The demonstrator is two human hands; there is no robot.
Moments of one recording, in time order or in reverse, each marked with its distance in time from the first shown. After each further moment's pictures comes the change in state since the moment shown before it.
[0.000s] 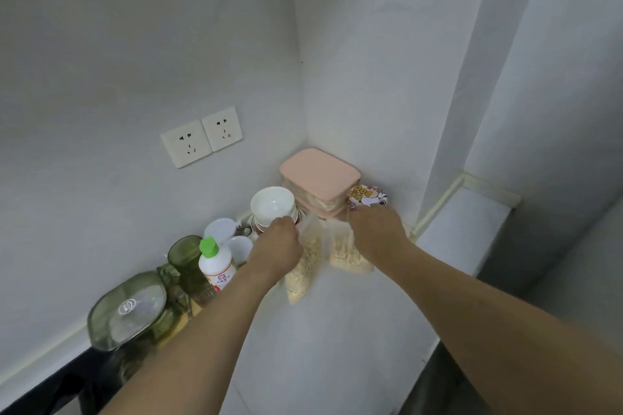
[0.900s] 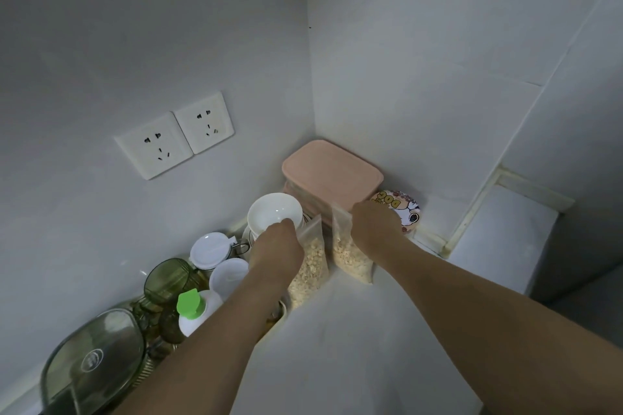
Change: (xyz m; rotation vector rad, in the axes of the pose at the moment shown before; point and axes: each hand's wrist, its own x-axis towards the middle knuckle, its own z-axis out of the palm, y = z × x) left_hand 0.111 -0.043 0.033 0.227 -0.016 -0.092; right_hand 0.123 -0.020 0.069 0.157 -0.235 0.184
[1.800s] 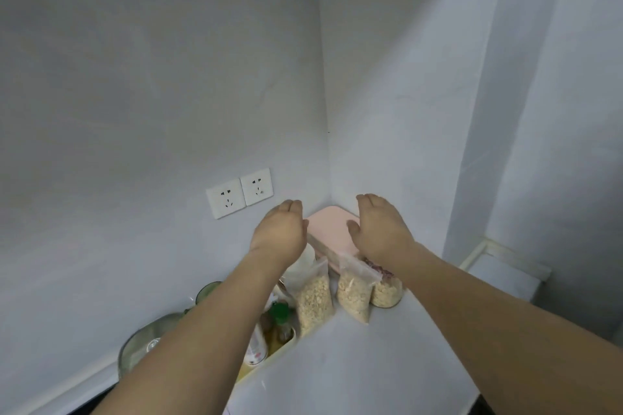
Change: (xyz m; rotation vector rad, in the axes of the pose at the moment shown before) left_hand -0.119 0.046 -0.162 0.094 0.339 0.165; right_hand -0.120 0.026 -0.156 0.219 0.347 -0.253
